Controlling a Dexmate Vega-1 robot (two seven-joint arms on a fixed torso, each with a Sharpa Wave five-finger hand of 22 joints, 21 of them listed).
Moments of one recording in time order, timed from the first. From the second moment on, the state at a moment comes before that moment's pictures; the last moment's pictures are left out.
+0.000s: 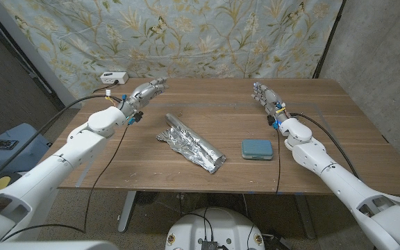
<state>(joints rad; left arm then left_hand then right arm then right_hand) 0.78 0.81 0.40 -1.50 -0.45 -0.19 -0.16 0.59 0.12 0.67 -0.18 0.33 0.03 0.08 0.18 0.17 -0.04 0.06 0.20 0.19 -0.08 0.10 0.17 0.17 0.08 0.07 0.20 0.17 -0.77 -0.48 -0.42 -1.27 0.58 0.27 0.00 0.40 0.15 0.38 -0.09 0.18 0.26 0.02 0.20 0.19 0.19 0.02 0.20 0.20 0.07 -0.04 0.21 0.20 0.26 -0.04 0.19 0.17</state>
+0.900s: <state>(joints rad) 0.64 0.92 0.49 -1.55 -0.31 -0.15 -0.44 0.64 0.12 0.64 -0.17 0.39 -0.16 0.11 0.17 0.18 -0.17 0.08 0.19 0.21 -0.17 0.14 0.17 0.17 -0.01 0.08 0.18 0.17 -0.80 -0.51 -0.40 -1.35 0.57 0.22 -0.08 0.40 0.15 0.37 -0.09 0.18 0.23 0.03 0.19 0.19 0.16 0.02 0.19 0.20 0.05 -0.03 0.21 0.20 0.24 -0.04 0.19 0.17</state>
